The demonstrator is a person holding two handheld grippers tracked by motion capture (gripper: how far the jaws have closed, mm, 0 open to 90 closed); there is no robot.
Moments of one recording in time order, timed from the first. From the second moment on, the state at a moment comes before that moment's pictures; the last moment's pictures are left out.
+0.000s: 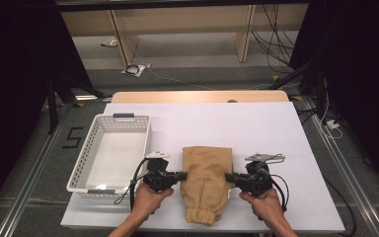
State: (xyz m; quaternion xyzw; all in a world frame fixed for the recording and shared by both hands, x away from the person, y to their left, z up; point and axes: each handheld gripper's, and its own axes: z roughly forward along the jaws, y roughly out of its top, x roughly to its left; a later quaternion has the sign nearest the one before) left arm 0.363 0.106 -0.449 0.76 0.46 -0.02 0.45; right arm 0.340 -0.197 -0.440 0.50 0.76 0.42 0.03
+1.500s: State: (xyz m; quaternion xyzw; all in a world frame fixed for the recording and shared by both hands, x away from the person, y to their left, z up) left arm 0.422 0.081 -0.484 0.75 0.53 0.04 0.41; right arm 0.429 -0.189 -0.468 0.53 0.78 0.33 0.08
